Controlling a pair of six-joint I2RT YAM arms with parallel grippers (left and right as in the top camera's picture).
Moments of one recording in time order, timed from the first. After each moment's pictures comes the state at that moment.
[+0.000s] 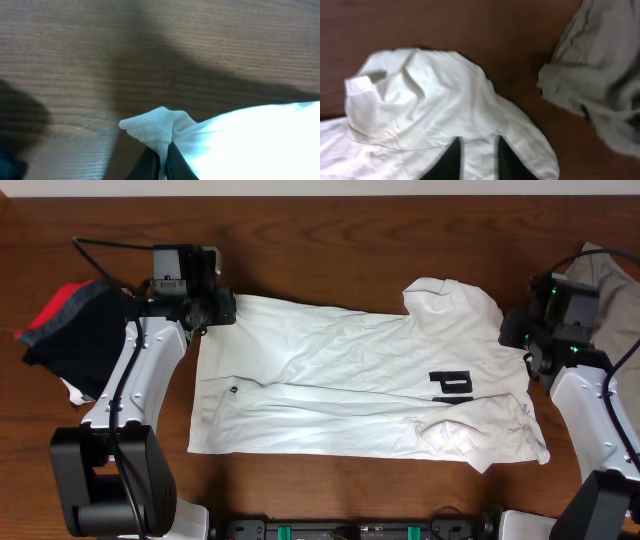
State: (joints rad) left arm 0.01 1.66 1.19 -0.52 0.18 -0.07; right arm -0.18 1.46 0.90 -0.27 -0.06 0.07
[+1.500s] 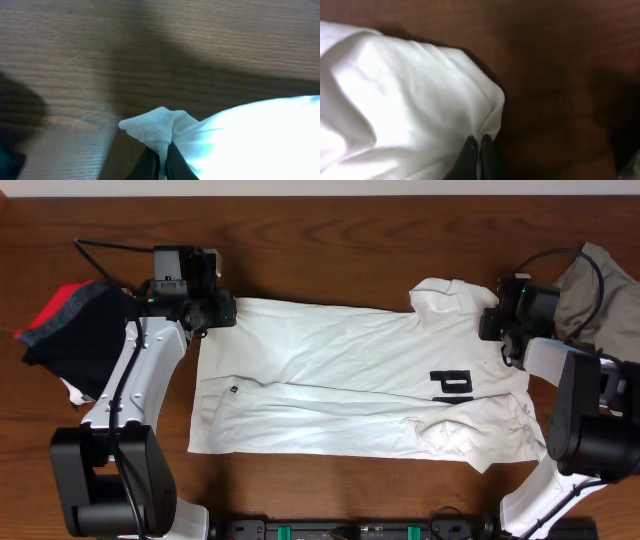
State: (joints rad) left arm 0.01 1.66 1.19 -0.54 0.18 -0.07; right arm -0.18 1.94 0.93 0.14 -0.10 -0.05
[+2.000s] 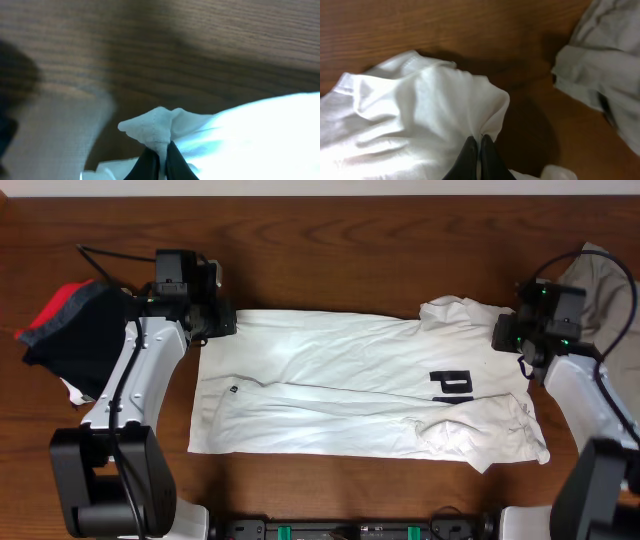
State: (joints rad) left arm 0.01 1.66 1.19 -0.65 0.18 -0.11; right arm -0.18 1.54 0.90 -0.29 -0.07 0.00
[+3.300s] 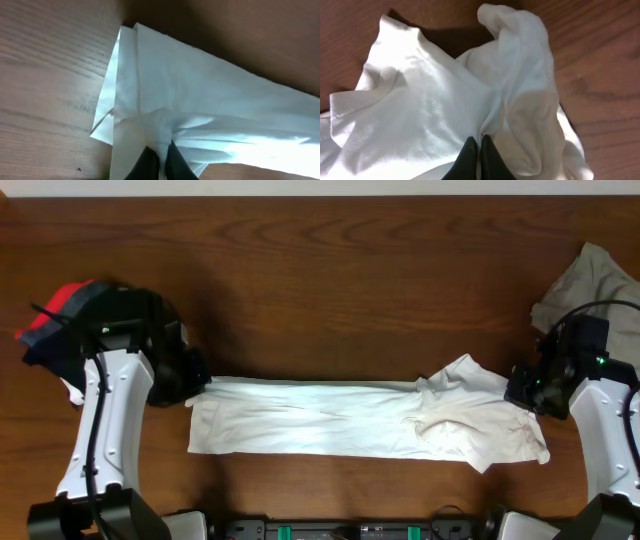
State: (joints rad) left arm 0.15 1.46 1.11 -1.16 0.18 -0.21; right arm -0.29 1.38 0.90 -0.91 -0.07 0.15
